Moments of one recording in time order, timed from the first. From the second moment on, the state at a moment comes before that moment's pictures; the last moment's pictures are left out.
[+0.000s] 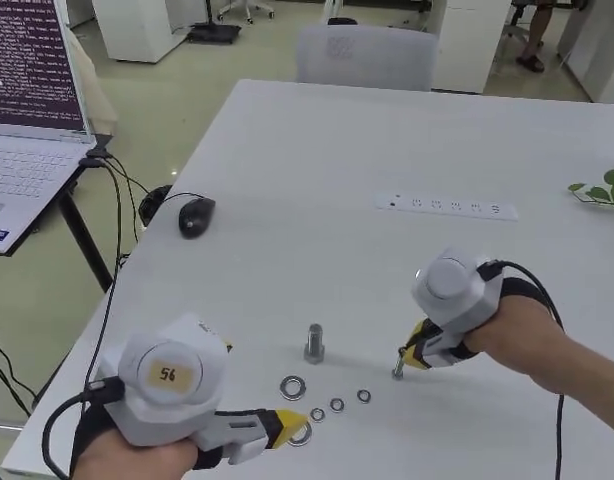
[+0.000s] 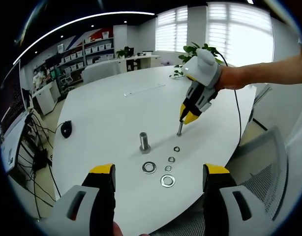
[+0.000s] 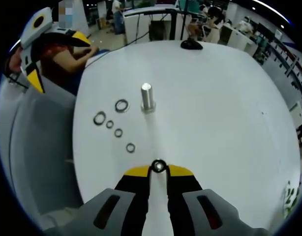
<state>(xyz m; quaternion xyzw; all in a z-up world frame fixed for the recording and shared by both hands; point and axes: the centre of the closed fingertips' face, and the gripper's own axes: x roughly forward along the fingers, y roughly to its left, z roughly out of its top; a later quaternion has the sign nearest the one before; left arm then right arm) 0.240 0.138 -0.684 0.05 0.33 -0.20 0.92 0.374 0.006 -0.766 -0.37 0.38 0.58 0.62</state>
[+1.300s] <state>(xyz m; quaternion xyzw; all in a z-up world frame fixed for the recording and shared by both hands) 0.241 0.141 -0.684 0.05 0.33 -0.20 0.92 0.374 -0.004 -0.814 -0.36 0.42 0.55 0.62</state>
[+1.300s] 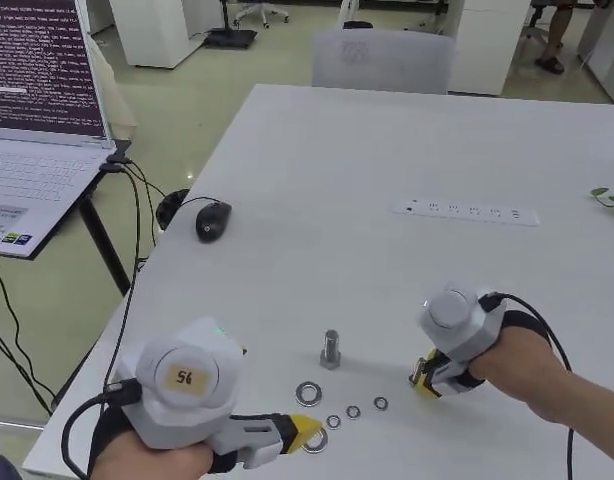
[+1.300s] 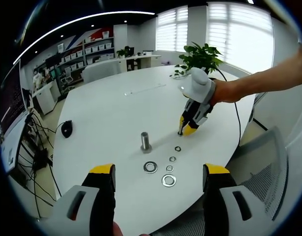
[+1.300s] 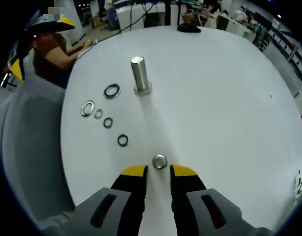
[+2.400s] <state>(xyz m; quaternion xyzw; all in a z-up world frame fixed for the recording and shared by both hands) 0.234 0.134 -0.679 0.05 0.33 -0.18 0.93 0.324 0.042 -0.823 -0.36 0.37 0.61 0.60</state>
